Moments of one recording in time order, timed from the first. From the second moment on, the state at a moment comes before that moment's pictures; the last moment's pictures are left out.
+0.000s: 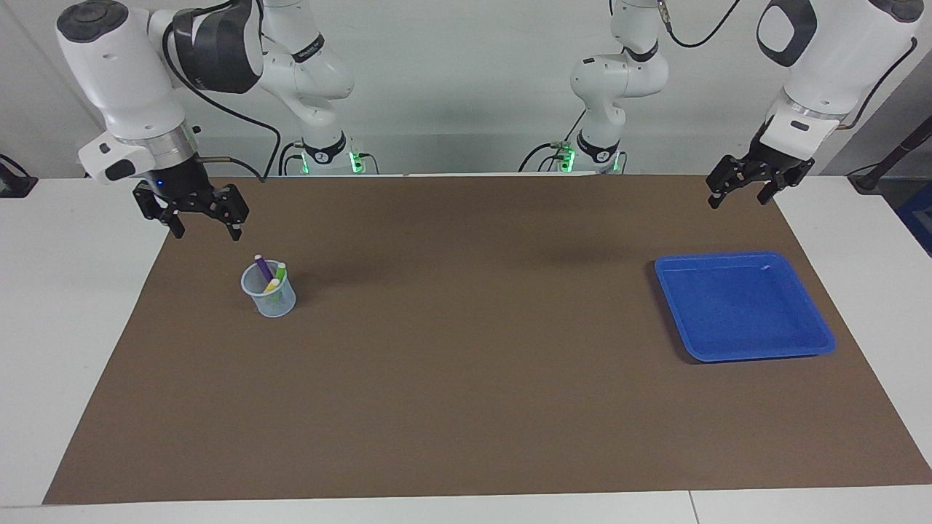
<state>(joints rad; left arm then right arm) 0.01 -0.07 0.01 -1.70 -0.01 1.65 0.00 -0.19 -0.01 0.14 -1.73 -0.04 1.81 0.01</state>
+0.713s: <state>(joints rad) 0.01 -0.06 0.01 -1.70 -0.01 1.65 0.00 -0.19 0.01 0.14 -1.69 -0.04 1.81 0.01</state>
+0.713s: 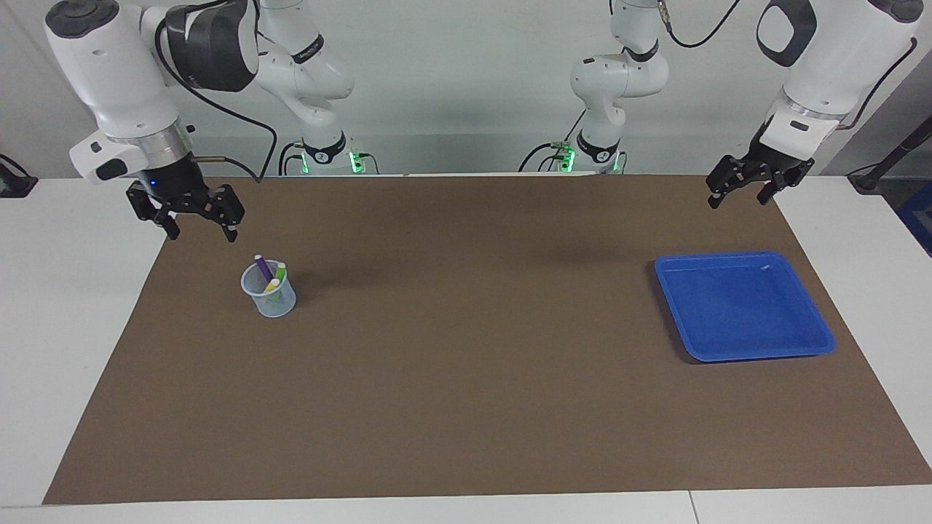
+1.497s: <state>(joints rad) 0.01 -0.06 0.01 -1.70 -0.01 1.65 0.00 -0.19 0.03 0.14 -1.65 -0.04 1.81 0.01</state>
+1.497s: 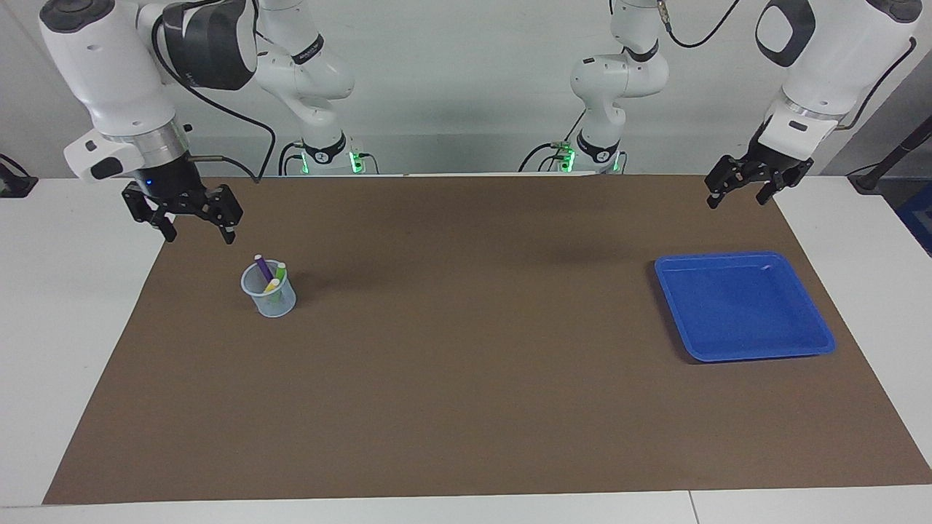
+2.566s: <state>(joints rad) 0.01 -0.06 0.01 -1.70 -0.01 1.65 0.00 -0.07 0.03 0.01 -1.55 -0.04 1.73 0.01</state>
